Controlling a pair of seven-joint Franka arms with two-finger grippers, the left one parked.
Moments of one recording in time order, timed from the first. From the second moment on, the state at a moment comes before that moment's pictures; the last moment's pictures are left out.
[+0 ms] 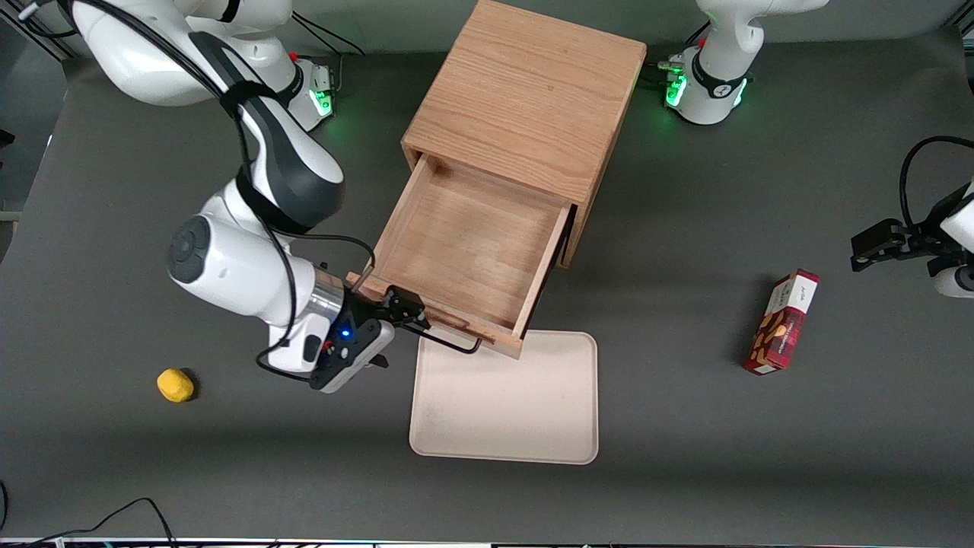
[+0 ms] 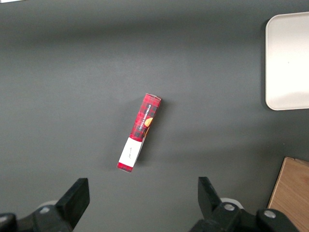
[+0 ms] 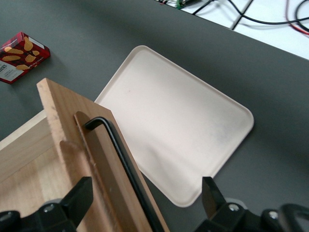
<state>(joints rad) 0.08 0.54 0.41 -1.37 0.18 2.16 -0.21</state>
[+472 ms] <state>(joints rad) 0.00 0.31 0.17 -1.42 0.17 1.86 -0.16</state>
